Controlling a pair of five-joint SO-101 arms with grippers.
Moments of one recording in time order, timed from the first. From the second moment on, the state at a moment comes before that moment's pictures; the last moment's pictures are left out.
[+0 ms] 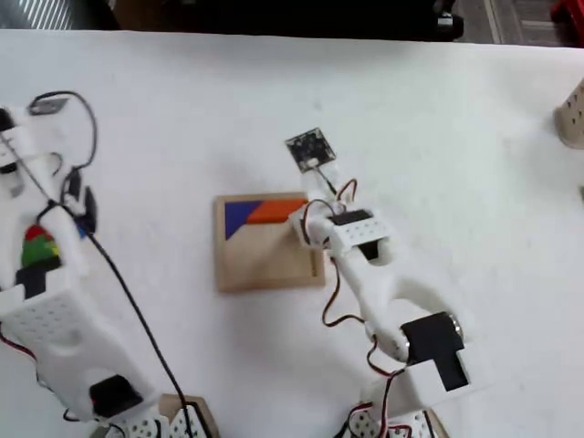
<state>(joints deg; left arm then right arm) -31.3 29.1 -24.1 101.7 -18.7 -18.9 1.4 41.1 23.6 11.4</state>
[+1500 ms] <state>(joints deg) -2.3 -1.5 19.7 74.6 -8.9 -14.8 -0.4 41.2 23.5 11.4</state>
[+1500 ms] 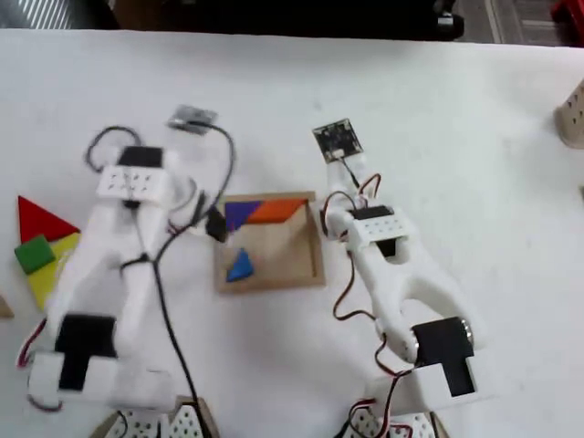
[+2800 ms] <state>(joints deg) -20.4 5.4 23.6 53.8 13.7 -31.6 -10.8 47.1 42.0 16.6</state>
